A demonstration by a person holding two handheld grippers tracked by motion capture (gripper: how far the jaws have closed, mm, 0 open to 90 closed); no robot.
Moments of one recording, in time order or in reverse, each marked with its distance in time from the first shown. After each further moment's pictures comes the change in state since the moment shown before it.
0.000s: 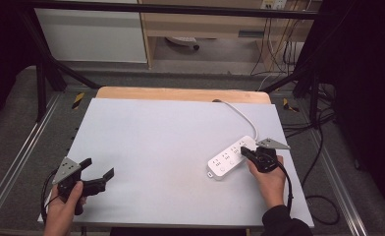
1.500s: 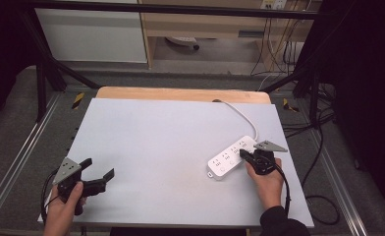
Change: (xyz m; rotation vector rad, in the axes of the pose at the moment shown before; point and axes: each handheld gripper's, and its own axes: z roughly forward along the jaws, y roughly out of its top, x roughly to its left) left arm -0.001 0.000 0.000 0.005 -0.004 0.007; right arm 0.006 -0.006 0.003 0.017 -0.020 0.009
